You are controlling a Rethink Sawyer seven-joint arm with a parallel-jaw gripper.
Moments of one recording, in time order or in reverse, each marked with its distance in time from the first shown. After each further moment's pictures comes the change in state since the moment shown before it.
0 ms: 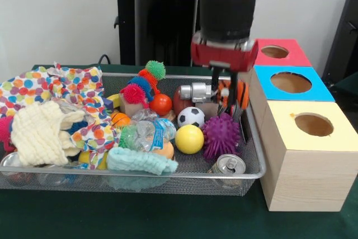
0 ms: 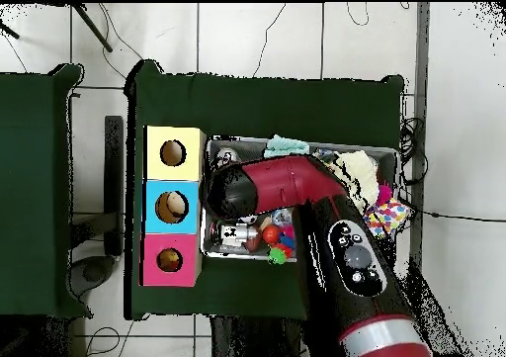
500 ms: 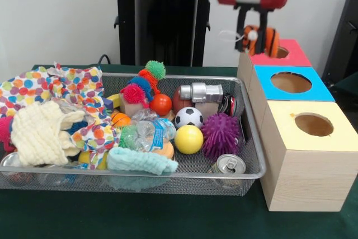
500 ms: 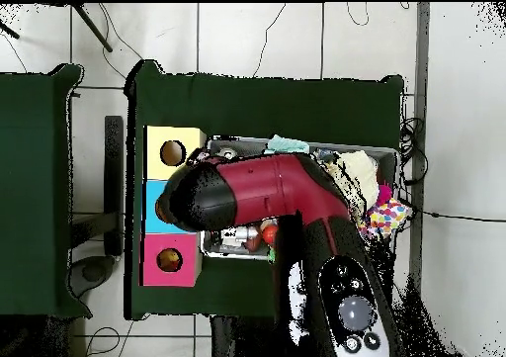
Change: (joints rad) arm 0.043 -0.182 0.000 0.030 0.084 0.058 0.000
